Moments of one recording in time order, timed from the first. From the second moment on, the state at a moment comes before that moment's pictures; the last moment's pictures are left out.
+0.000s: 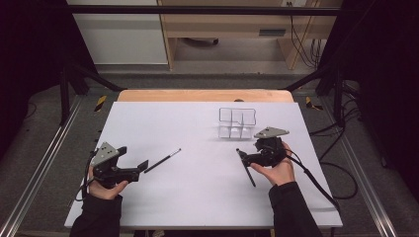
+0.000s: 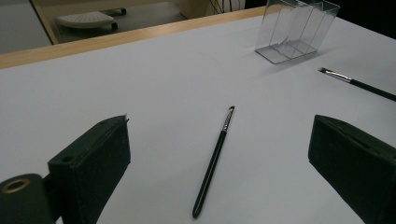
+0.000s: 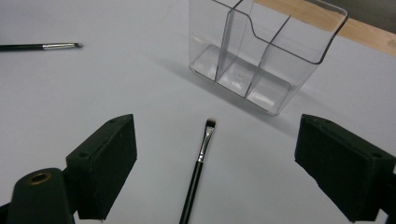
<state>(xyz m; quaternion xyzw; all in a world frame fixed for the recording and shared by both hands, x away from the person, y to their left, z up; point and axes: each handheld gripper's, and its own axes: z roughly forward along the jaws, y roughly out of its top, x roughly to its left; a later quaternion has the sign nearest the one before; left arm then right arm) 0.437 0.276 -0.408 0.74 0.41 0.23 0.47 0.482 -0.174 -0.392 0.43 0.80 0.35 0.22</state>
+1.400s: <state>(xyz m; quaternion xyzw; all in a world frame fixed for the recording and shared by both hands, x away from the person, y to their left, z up) 0.437 0.273 -0.409 0.75 0.41 0.23 0.47 0.501 -0.150 -0.434 0.44 0.84 0.26 0.18</state>
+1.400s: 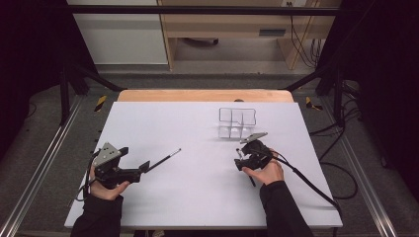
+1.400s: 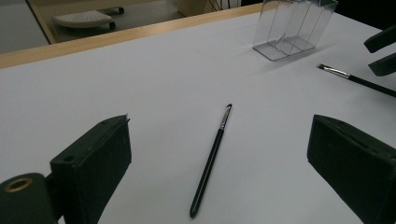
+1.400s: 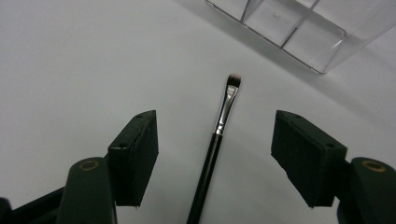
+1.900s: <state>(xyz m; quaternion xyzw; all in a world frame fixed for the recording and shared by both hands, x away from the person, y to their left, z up) 0.437 0.272 -0.409 0.75 0.41 0.23 0.47 0.504 -0.154 -0.442 0.44 0.85 0.25 0.16</state>
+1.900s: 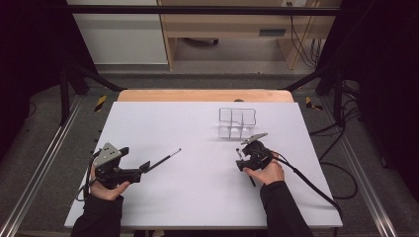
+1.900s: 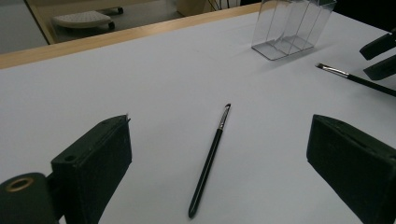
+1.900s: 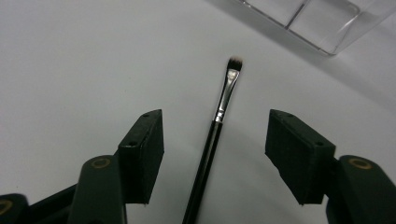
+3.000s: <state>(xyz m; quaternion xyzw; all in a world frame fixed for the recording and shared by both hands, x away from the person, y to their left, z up) 0.436 0.272 -0.408 0.75 0.40 0.23 0.47 0.509 -0.153 -0.457 0.47 0.85 0.22 0.12</state>
